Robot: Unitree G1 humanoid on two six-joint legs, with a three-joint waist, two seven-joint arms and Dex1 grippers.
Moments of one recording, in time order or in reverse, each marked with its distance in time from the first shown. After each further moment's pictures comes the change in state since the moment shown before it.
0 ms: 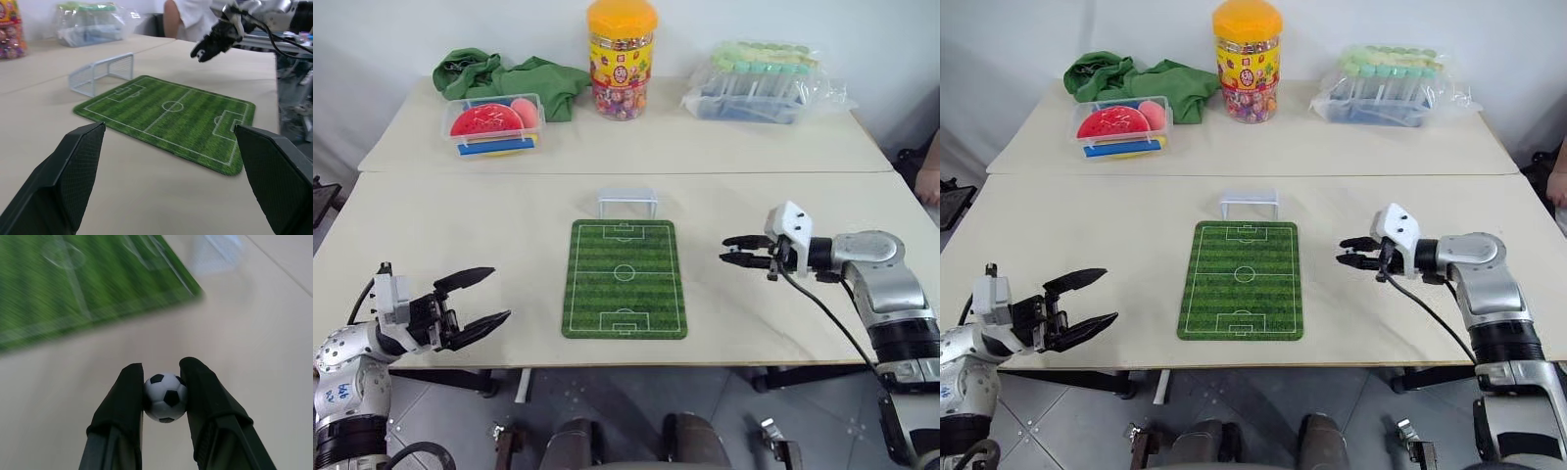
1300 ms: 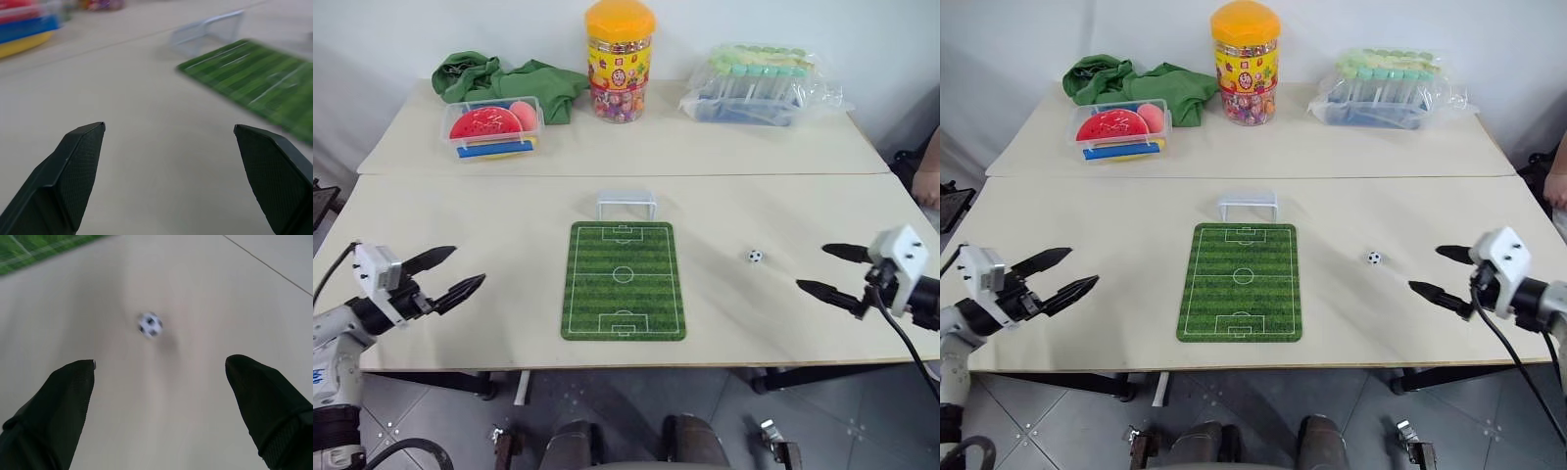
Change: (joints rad) left arm -0.050 0.074 0.025 -0.023 0.075 0.131 0.312; right arm 0.310 -0.200 -0.303 -0.028 0.135 0.026 -0.098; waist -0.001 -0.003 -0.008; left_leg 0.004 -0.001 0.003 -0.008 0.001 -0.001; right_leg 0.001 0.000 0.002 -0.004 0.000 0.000
